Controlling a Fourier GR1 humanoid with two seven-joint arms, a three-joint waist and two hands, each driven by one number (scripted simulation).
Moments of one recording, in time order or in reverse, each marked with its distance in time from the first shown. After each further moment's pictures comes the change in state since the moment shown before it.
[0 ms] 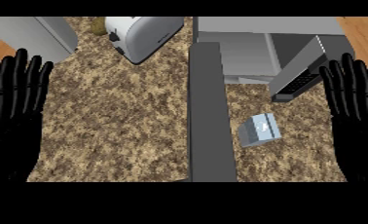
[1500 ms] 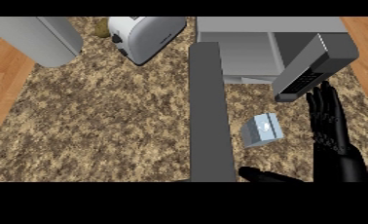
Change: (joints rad) left arm 0.394 0.038 0.282 -0.192 0.563 -0.371 0.064; right arm 0.177 0.063 0.220 -0.048 0.288 -0.241 0.077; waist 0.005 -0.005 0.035
